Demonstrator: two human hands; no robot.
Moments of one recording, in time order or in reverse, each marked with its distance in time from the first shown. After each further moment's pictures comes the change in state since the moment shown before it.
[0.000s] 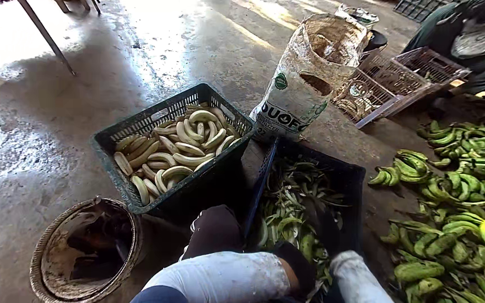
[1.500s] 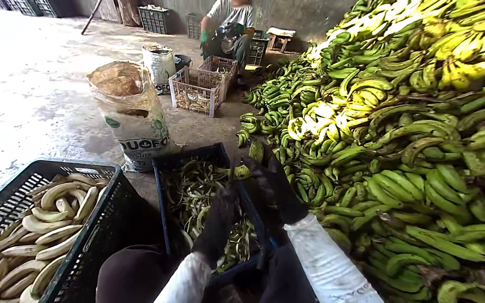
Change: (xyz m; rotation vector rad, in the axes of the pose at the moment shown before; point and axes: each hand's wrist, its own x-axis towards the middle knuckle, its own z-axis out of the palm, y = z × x) left_hand 0.047 0.082 -0.008 -1.323 0.757 0.399; right_hand -0.150 -0.013 -0.165 0.541 0.583 -0.251
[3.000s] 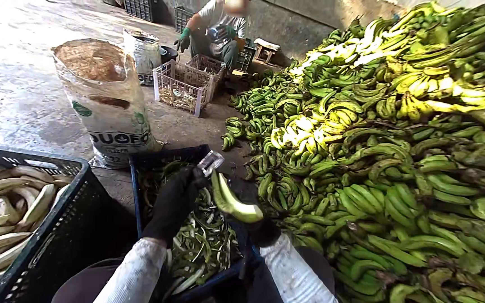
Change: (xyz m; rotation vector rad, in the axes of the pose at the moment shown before) left_hand 0.063 0.030 -0.078 0.846 0.154 0.329; right_hand -0.015 0.052 0.028 0.605 -0.466 0.007
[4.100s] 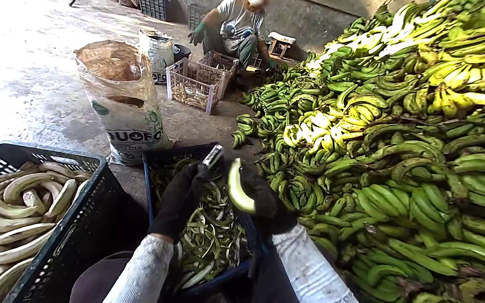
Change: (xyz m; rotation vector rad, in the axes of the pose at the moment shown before) left_hand -0.004 -0.002 -0.011 -0.112 -0.001 -0.148; right_hand 0.016 -0.018 0.003 0.032 0.153 0.092
